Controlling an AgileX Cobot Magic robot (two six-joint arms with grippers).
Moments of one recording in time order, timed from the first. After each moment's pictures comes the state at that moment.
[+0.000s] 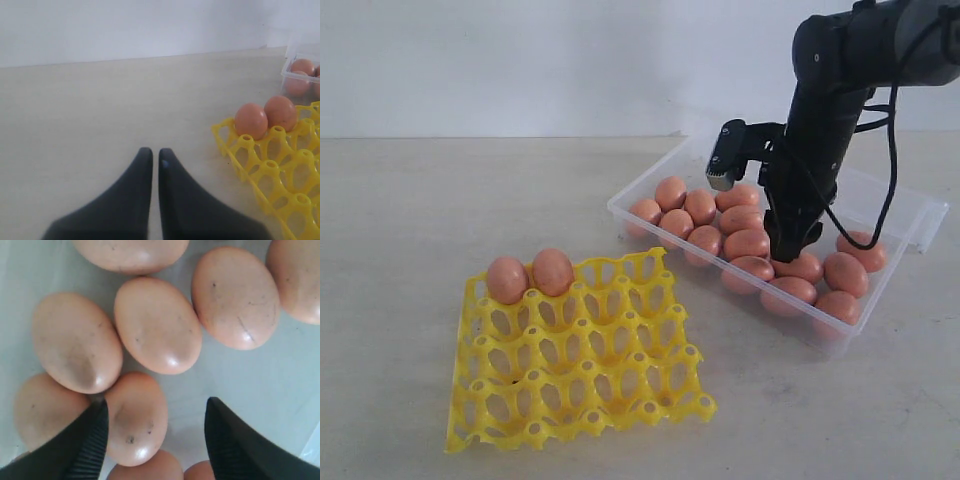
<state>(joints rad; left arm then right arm) -0.03 0.00 0.00 -0.19 0.34 0.25 0.17 2.07 -1.56 -0.02 0.99 -0.93</state>
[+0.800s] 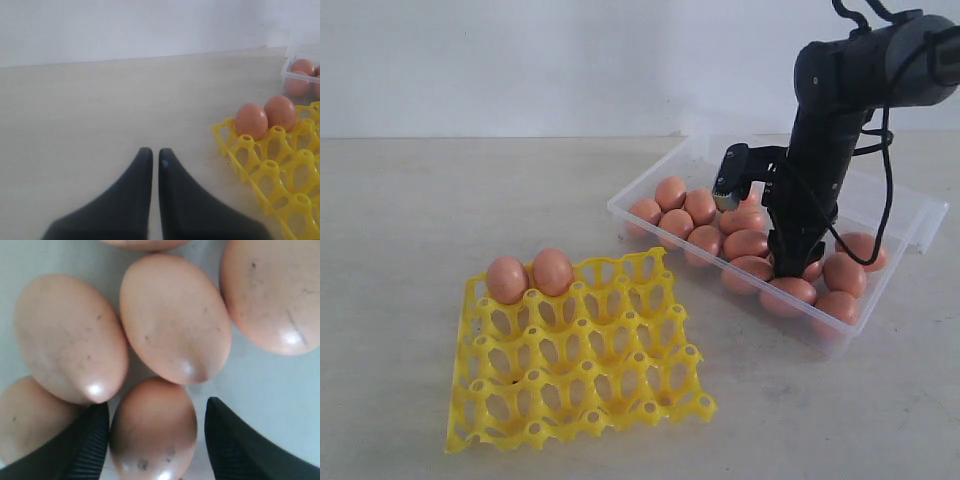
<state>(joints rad) -0.03 0.00 0.00 -0.19 0.34 0.25 0.15 2.14 -1.56 0.01 0.99 -0.98</state>
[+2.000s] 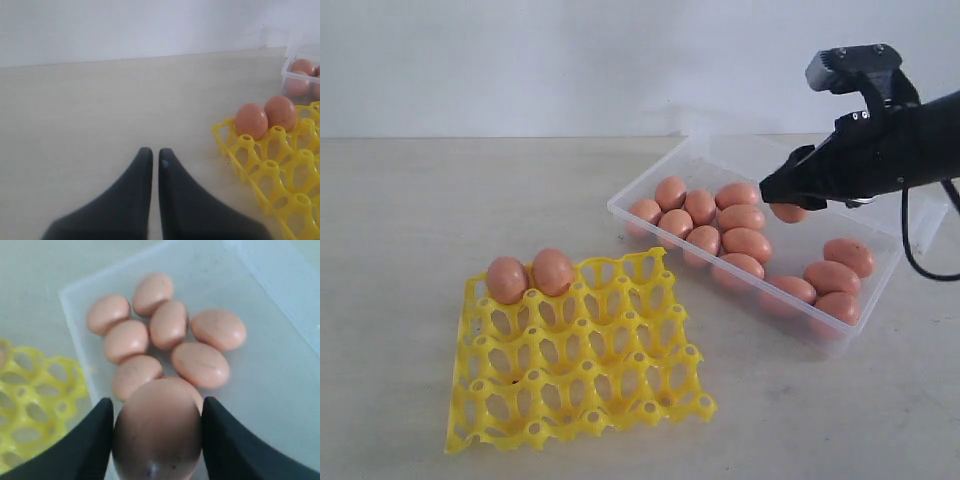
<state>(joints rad) -0.03 0.00 0.00 -0.19 0.34 0.25 0.00 1.62 -0.92 1.22 0.45 -1.35</state>
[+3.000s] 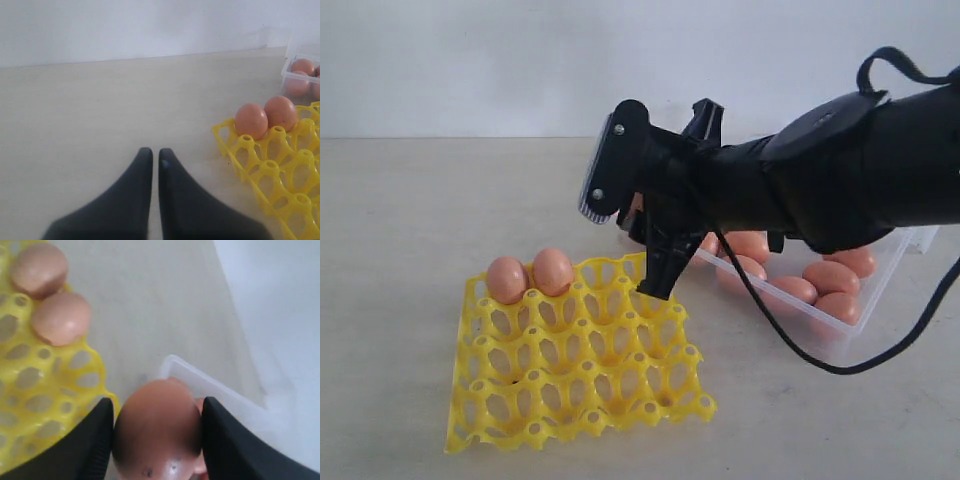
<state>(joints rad) -0.03 0.00 0.00 -0.19 0.34 0.25 0.57 1.67 -0.96 1.34 -0.08 -2.12</state>
